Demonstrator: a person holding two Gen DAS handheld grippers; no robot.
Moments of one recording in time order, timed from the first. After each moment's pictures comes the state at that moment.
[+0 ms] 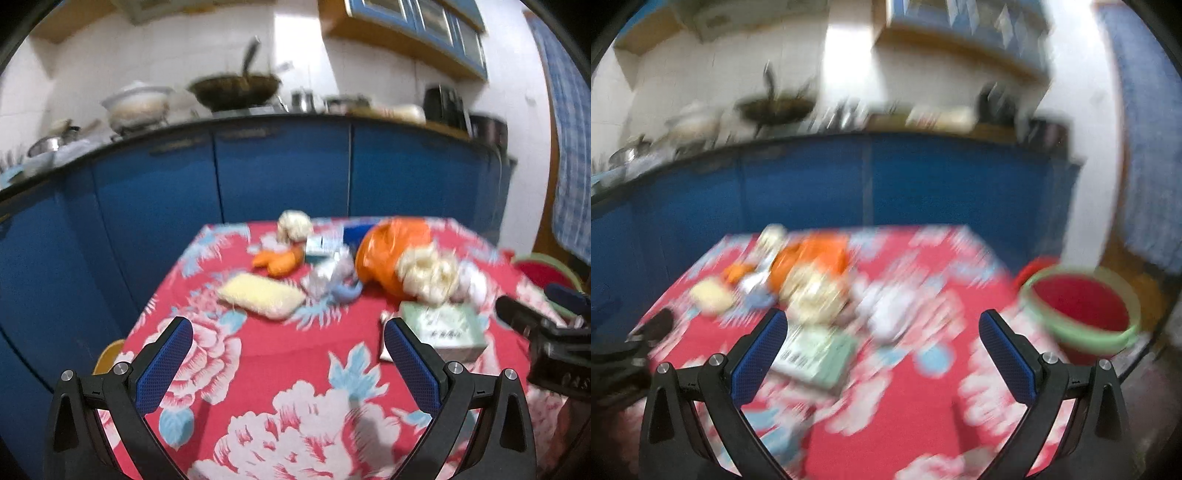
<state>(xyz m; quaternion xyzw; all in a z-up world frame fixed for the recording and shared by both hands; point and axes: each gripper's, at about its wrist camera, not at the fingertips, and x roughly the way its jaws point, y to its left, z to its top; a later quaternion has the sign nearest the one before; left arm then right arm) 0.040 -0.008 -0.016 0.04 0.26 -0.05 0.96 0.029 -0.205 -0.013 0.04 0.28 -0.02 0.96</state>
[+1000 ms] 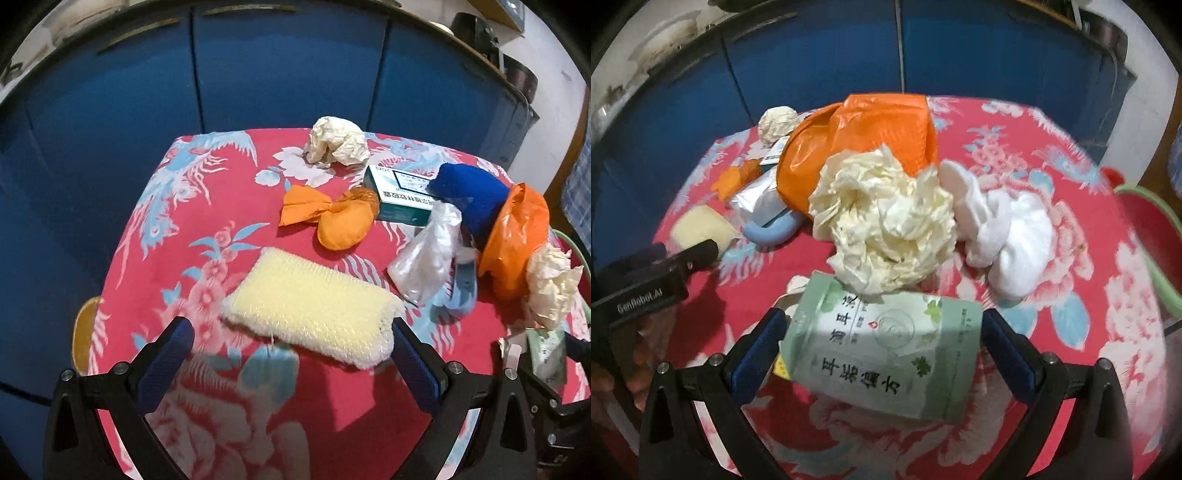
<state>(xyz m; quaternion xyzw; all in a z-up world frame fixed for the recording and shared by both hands) 0.192 0.038 -0.064 0.02 0.45 -0.09 0.89 0.129 -0.162 -0.060 0.05 0.48 -0.04 0.88</state>
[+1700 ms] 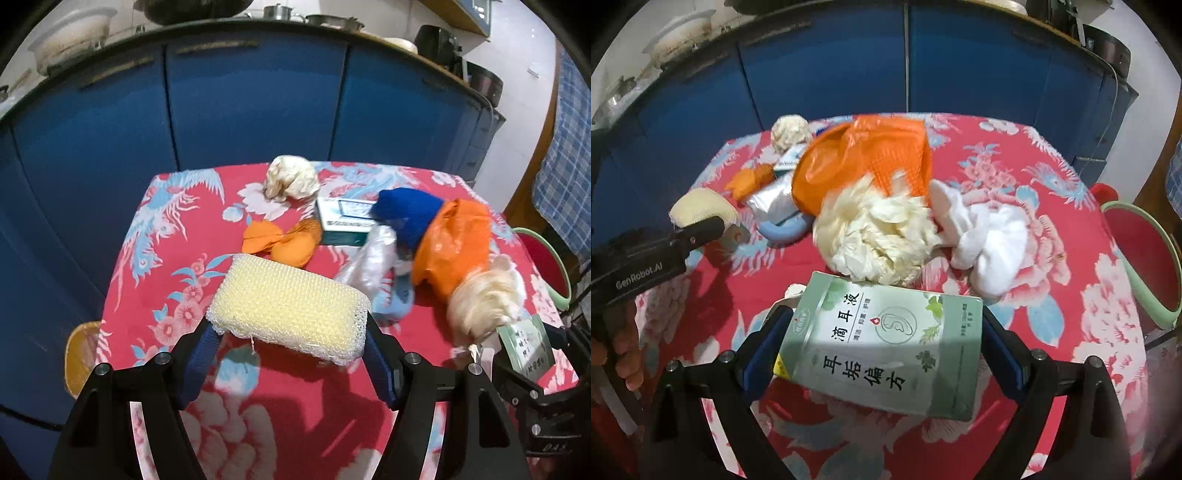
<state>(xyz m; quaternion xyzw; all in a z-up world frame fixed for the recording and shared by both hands) 0.162 0.027 -0.027 0.02 0.41 -0.14 0.90 0.106 -0.166 -0.034 0.05 0.45 -0.02 0.89</state>
